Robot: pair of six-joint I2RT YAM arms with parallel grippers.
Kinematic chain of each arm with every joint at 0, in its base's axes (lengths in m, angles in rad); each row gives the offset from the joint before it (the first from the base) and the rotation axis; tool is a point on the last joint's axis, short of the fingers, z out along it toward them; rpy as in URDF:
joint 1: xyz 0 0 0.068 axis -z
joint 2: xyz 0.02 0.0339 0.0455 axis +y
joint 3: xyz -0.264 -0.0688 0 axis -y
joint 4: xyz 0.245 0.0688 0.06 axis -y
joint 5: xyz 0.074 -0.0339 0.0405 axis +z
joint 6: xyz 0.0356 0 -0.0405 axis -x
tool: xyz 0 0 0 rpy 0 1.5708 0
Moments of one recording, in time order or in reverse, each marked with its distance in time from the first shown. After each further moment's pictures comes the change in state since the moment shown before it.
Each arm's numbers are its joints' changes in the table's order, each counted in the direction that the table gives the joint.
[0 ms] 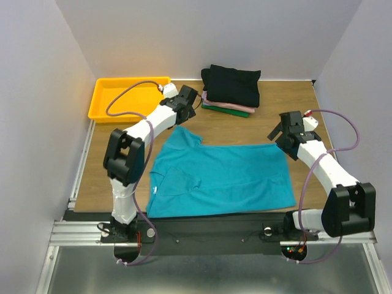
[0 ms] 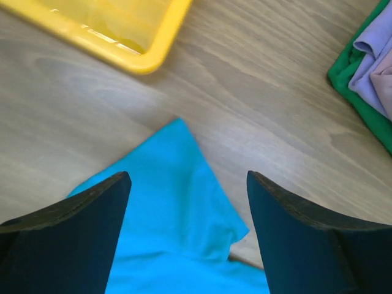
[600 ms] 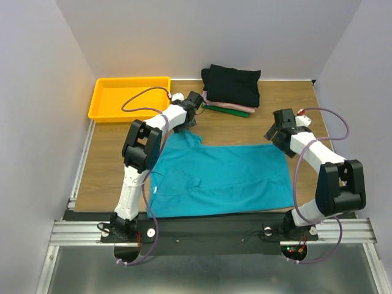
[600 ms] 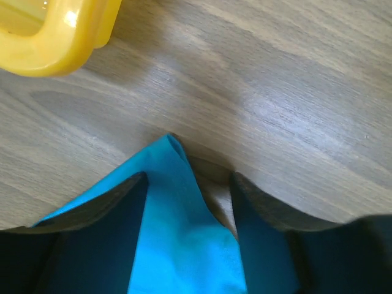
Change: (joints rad) left arm -0.021 0.347 0.224 -0.089 -0.058 -0.036; right arm 0.002 0.193 0.038 0.095 -0.045 0.011
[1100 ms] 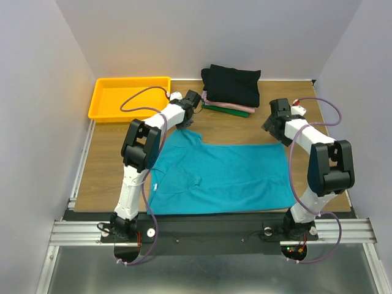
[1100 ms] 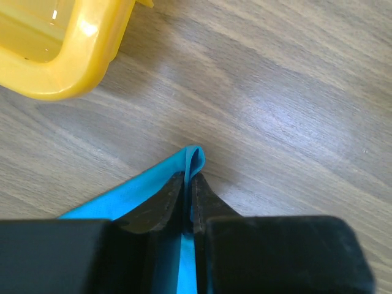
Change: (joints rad) left arm -0.011 0.005 0.005 0.012 -0.010 -0.001; right arm 0.013 0.204 0.175 0.025 -0.009 0.022
